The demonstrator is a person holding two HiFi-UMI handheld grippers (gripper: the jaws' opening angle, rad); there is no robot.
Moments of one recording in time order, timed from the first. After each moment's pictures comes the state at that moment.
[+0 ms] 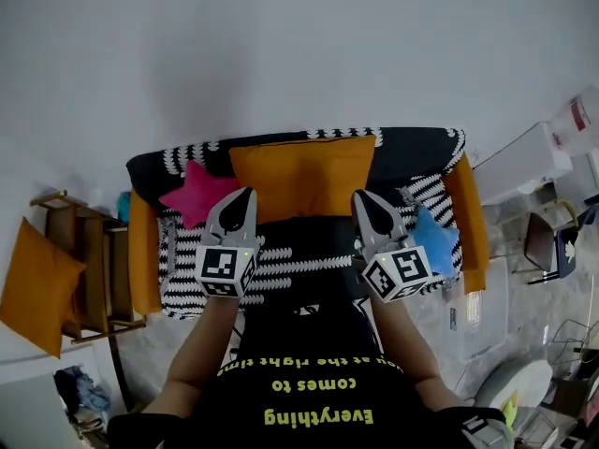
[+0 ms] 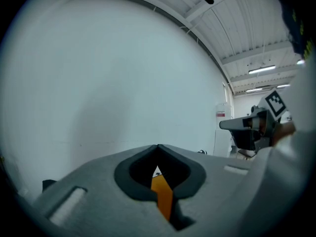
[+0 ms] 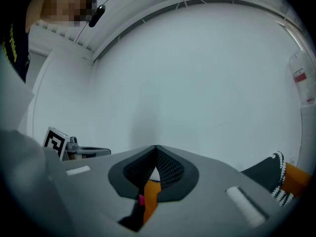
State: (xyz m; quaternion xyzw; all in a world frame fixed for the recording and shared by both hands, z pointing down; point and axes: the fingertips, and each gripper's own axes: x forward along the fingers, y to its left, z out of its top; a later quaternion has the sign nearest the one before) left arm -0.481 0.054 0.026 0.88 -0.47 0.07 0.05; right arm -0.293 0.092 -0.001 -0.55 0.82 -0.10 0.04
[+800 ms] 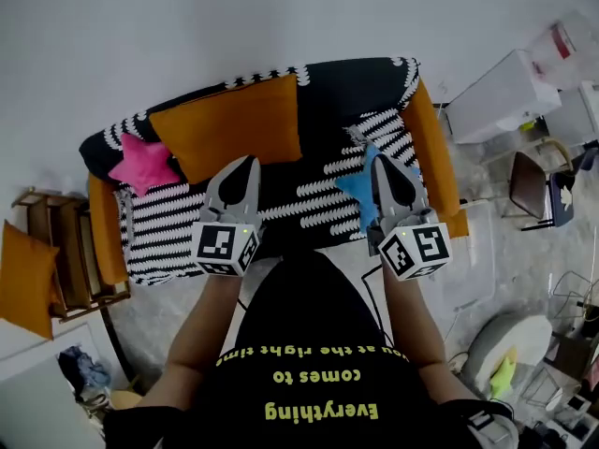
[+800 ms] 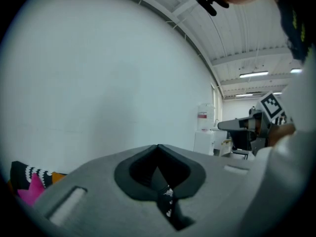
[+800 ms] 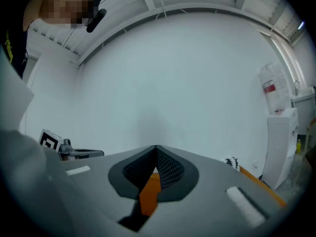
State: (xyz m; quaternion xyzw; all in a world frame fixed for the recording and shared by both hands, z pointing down) left arm -0.207 0.142 0.045 0.90 -0.42 0.07 0.07; right arm -0.008 0.195 0.012 -0.62 0.77 -0.12 0.03
